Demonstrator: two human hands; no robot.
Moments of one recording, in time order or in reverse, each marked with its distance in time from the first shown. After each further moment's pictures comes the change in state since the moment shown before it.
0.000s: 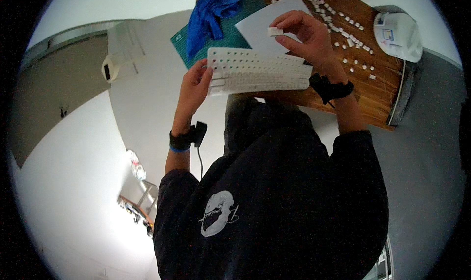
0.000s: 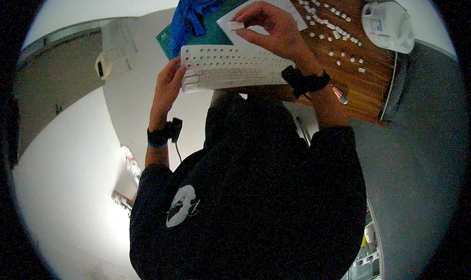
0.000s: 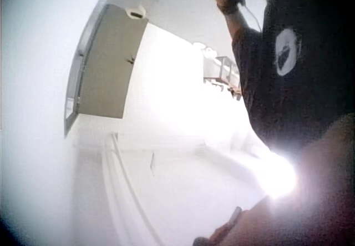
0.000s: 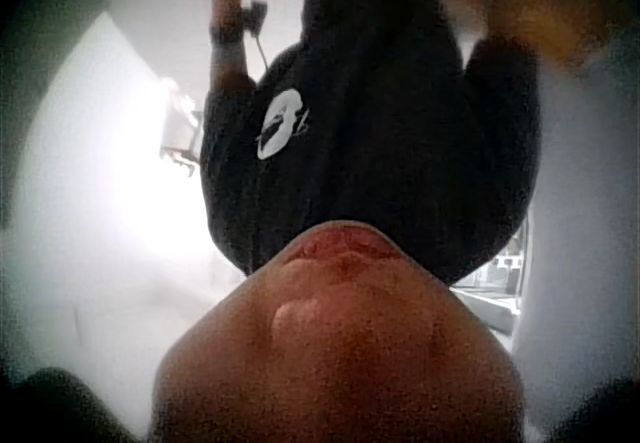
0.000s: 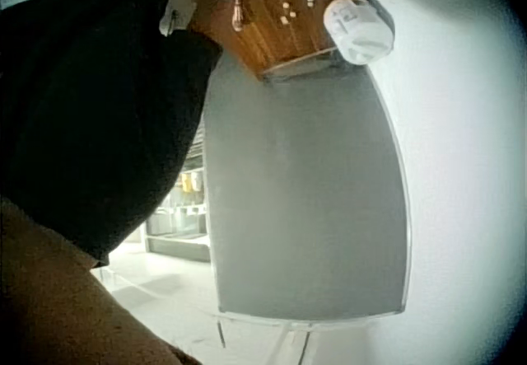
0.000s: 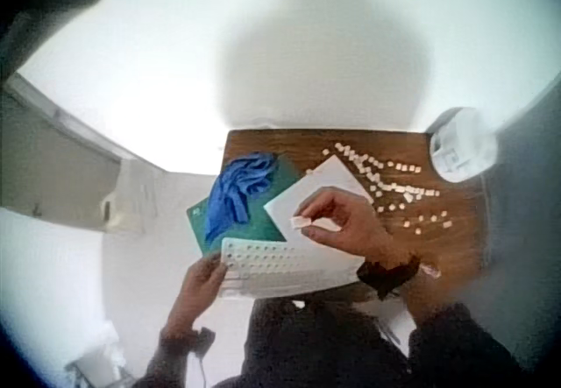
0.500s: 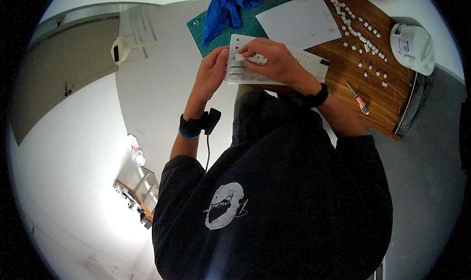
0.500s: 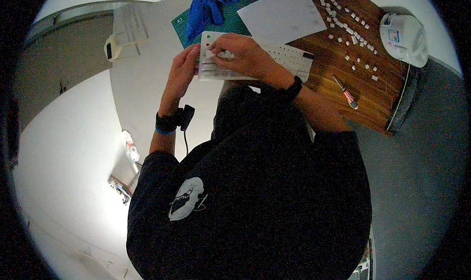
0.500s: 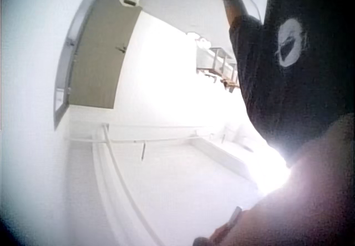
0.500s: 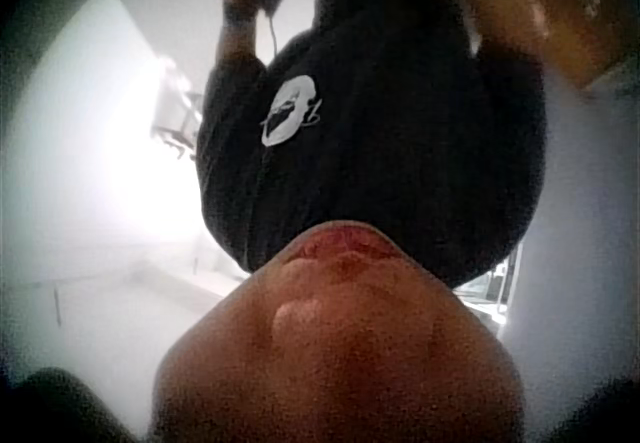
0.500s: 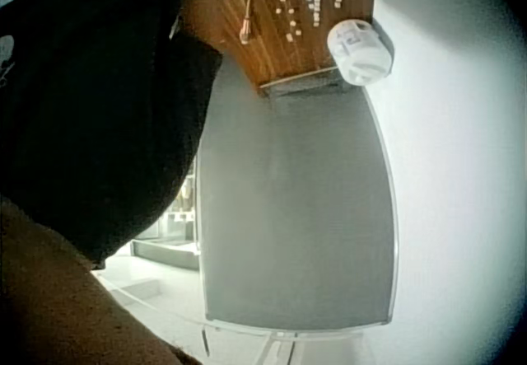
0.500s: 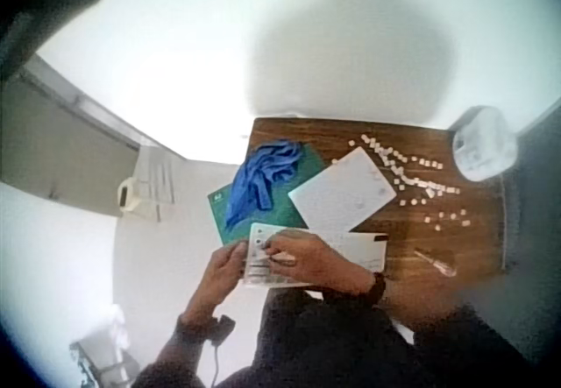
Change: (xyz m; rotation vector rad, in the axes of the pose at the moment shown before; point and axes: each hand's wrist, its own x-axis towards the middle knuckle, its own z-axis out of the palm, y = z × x) left_hand -0.006 -0.001 -0.006 -0.159 -0.043 -0.099; right_hand -0.009 0.032 0.127 -0.395 -0.180 -0.016
